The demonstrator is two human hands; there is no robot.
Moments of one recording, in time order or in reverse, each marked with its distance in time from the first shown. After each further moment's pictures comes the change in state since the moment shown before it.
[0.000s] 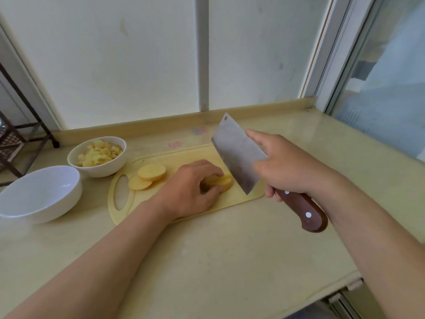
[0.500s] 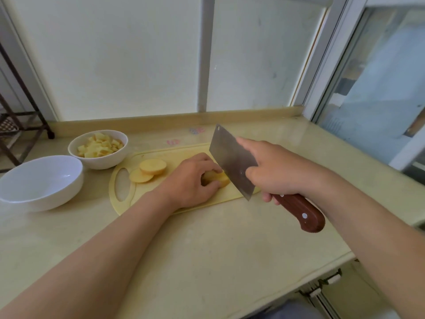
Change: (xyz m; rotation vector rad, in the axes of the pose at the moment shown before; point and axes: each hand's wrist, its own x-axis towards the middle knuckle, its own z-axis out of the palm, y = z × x) left_hand 0.001 -0.003 -0.002 0.002 -0.013 -0.017; right_hand -0.017 -0.026 0.007 -0.230 -0.102 0.048
